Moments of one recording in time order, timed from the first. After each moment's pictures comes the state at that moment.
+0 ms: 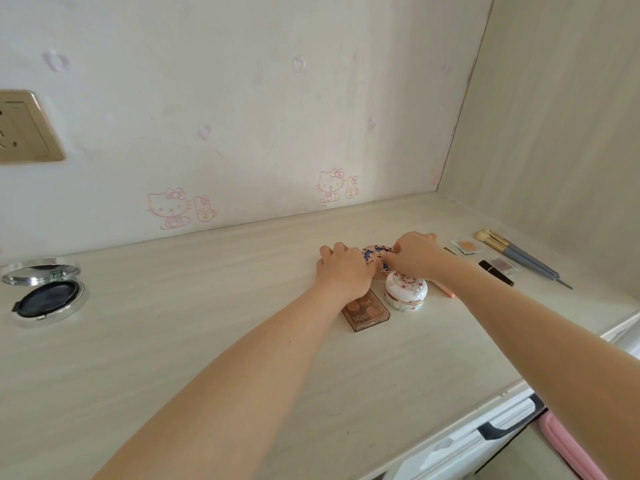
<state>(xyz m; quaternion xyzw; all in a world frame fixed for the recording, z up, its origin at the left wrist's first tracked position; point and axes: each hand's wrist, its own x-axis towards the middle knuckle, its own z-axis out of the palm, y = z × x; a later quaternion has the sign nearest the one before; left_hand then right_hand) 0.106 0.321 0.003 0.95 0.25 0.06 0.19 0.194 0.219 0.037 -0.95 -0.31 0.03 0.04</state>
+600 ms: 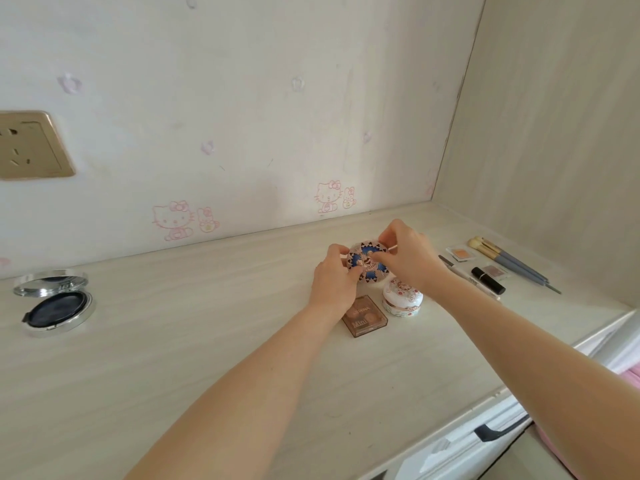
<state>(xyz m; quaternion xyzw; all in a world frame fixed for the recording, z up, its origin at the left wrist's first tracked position) 0.080 0.319 0.001 0.81 0.23 0.24 0.49 0.169 0.213 0.045 -0.88 -0.33 -0.01 0.34</state>
